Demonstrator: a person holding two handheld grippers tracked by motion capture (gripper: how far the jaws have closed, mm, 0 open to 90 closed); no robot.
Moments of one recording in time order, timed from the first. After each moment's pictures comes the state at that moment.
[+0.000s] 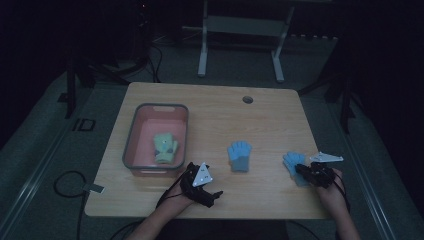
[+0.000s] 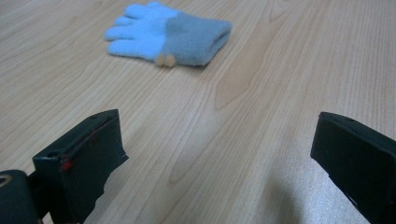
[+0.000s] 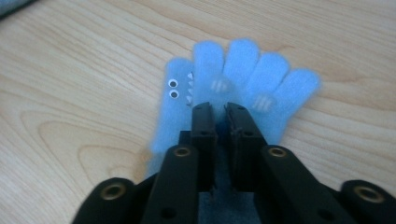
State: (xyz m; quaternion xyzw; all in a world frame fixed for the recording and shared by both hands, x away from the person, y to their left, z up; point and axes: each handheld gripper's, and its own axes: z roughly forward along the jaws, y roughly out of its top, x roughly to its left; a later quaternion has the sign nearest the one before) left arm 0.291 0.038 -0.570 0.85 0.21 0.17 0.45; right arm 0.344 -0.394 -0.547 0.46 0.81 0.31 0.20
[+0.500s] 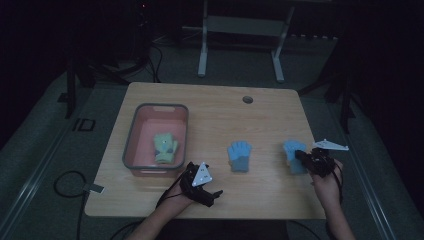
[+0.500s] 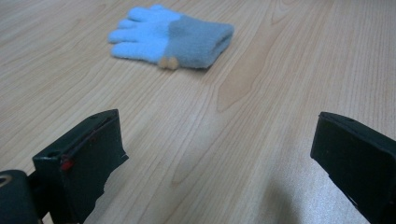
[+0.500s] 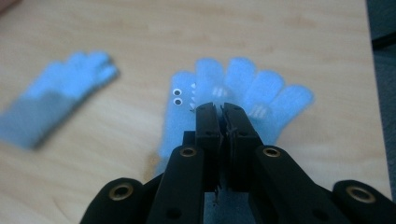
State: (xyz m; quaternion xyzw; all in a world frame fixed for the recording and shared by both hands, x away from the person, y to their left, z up) left arm 0.291 0.039 -0.569 0.85 0.22 0.17 0.45; right arm 0.351 -0.361 -0.491 0.52 0.74 0.36 0.24
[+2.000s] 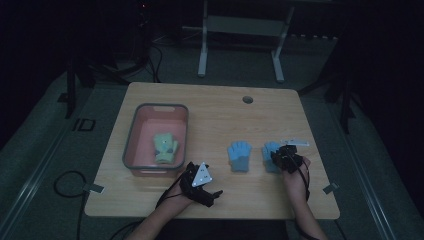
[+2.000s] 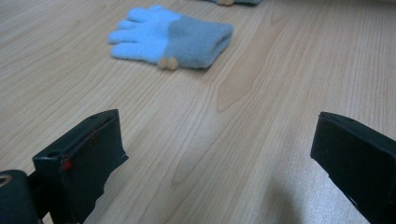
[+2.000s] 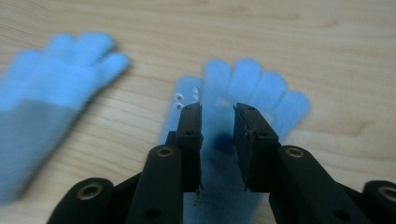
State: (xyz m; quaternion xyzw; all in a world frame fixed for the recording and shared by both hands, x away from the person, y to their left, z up) left arm 0.291 0.038 -0.569 0.85 0.21 0.17 0.45; right arm 0.376 -0.289 -0.531 0.55 0.74 0.30 0.24
